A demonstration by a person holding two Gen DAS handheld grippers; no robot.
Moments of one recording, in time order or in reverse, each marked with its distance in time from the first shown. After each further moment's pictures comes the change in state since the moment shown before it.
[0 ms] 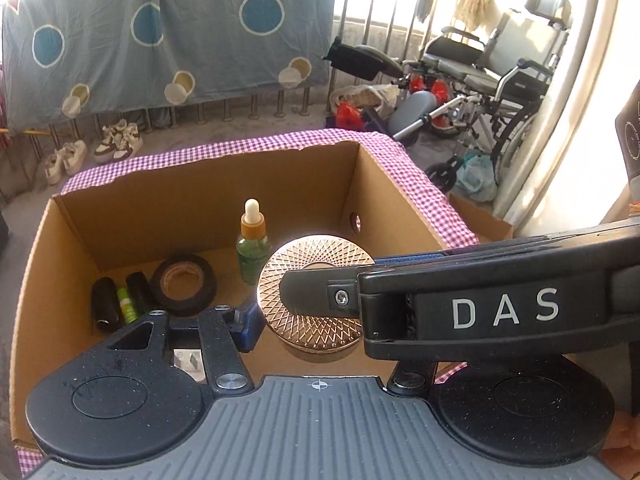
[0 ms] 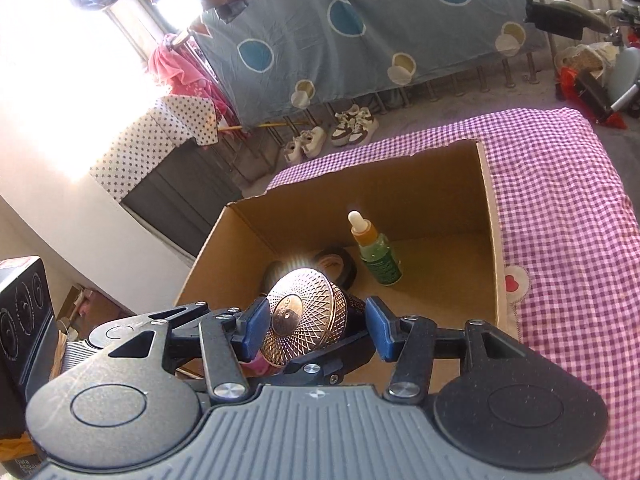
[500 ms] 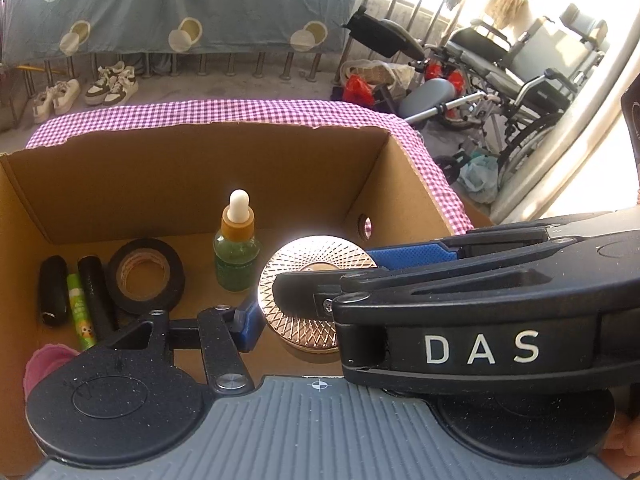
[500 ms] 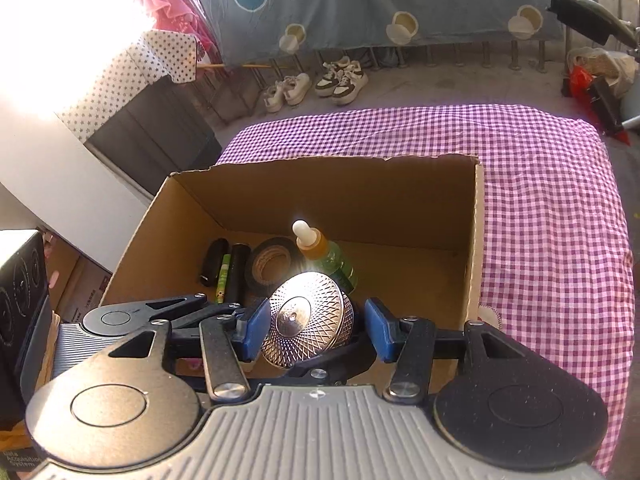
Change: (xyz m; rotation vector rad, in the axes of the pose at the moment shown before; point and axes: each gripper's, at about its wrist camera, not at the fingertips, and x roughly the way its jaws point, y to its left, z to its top) left arm 0.049 0.017 0.018 -0.150 0.106 -0.056; right arm 0.047 -0.011 0.040 -0.126 0.157 -0.098
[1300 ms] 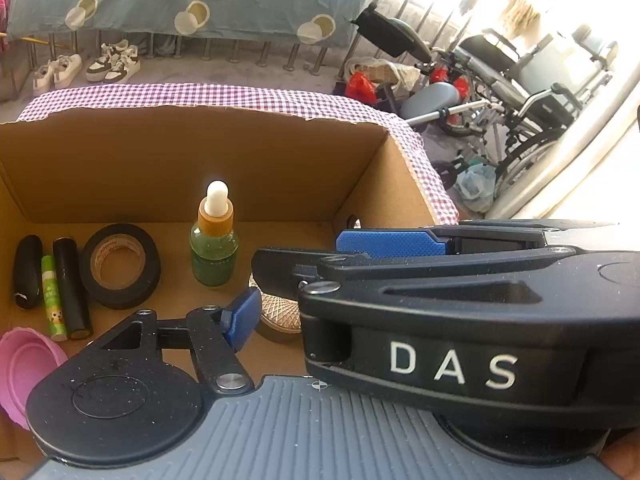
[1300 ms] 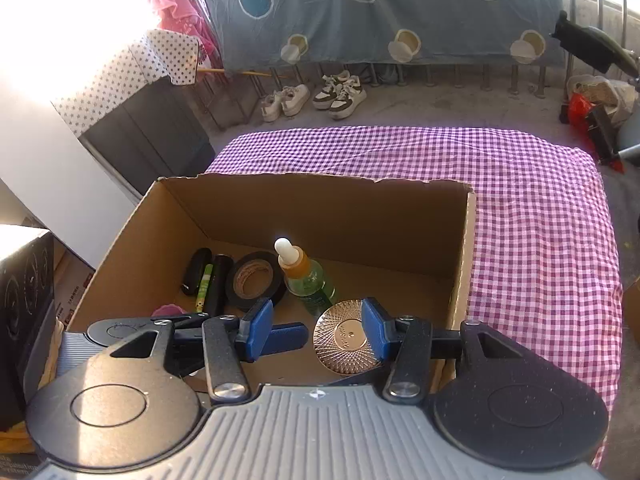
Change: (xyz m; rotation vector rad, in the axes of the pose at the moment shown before) left arm 0.008 -0.005 0.005 -0.075 0.010 -0.024; right arm -0.002 -0.003 0.001 -0.023 -0.062 -0.008
